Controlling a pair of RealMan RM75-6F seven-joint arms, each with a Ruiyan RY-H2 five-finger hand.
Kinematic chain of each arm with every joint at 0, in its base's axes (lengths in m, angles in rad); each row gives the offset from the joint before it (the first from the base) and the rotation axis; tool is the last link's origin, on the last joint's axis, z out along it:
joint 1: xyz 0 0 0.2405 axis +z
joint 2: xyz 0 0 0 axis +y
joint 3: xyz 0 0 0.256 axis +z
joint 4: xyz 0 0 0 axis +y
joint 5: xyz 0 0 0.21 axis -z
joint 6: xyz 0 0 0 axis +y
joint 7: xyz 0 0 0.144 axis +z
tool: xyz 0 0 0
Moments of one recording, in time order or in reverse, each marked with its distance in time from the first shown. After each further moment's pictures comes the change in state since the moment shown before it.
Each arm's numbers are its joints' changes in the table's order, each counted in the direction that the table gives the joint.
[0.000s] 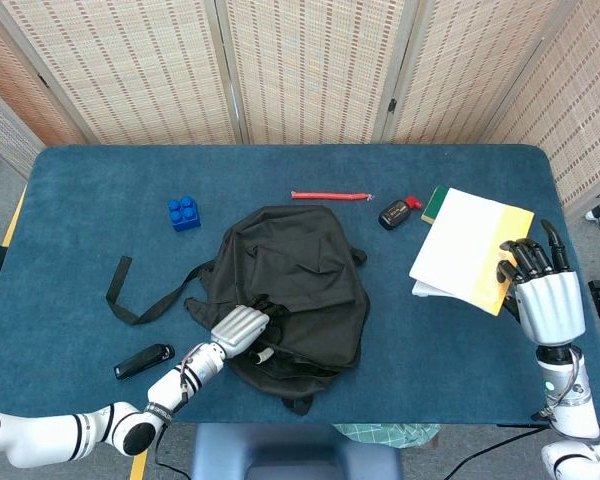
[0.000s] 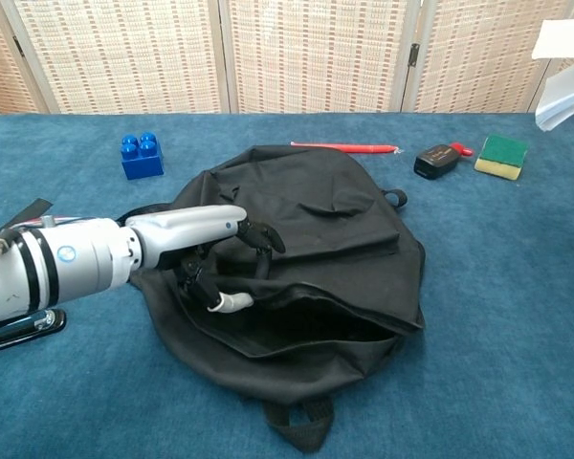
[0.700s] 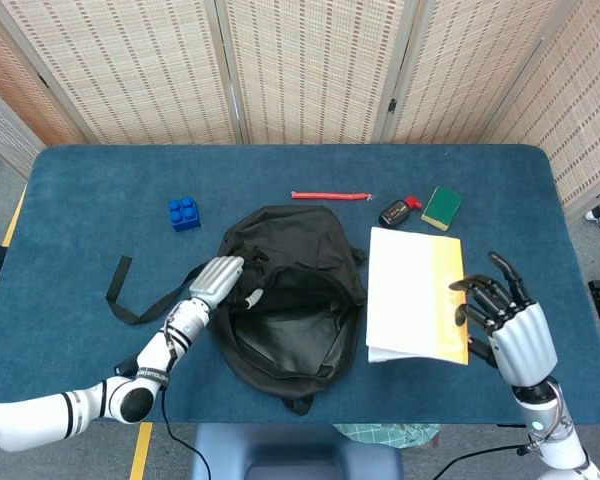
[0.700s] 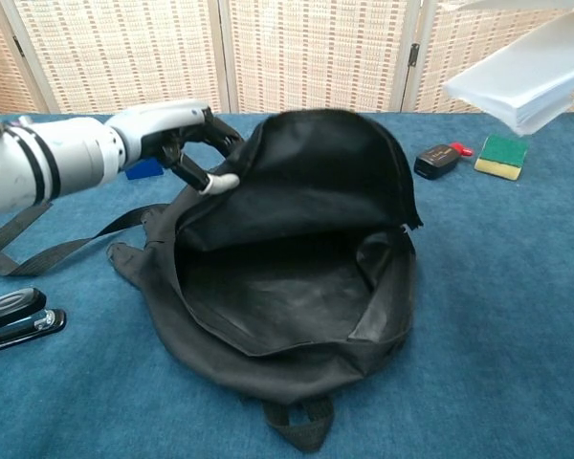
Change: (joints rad) left arm -0.053 0.084 -0.176 0.010 0.226 0.034 -0.063; right arm -0.016 0.049 -0.093 -0.265 0.234 0.096 0.141
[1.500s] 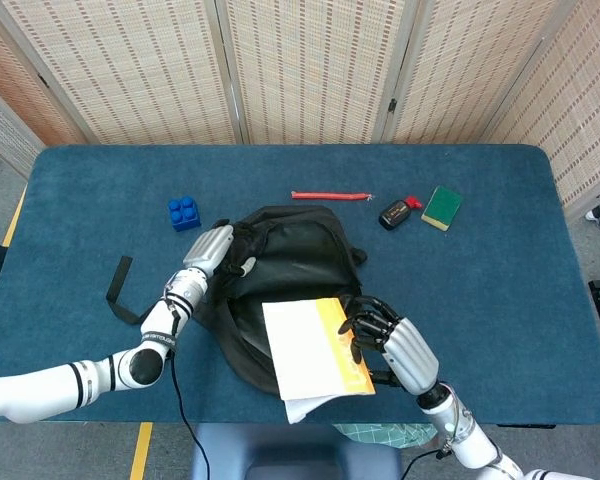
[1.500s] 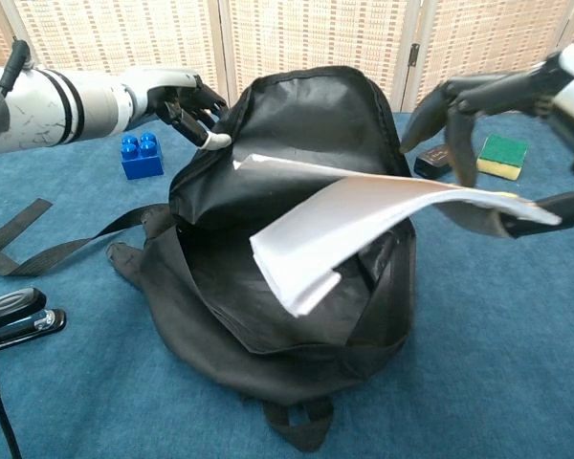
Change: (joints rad) left arm -0.142 0.046 -0.041 0.055 0.360 -0.034 0.077; right arm 0.115 -0.280 -0.073 0.019 -0.014 -0.297 0.244
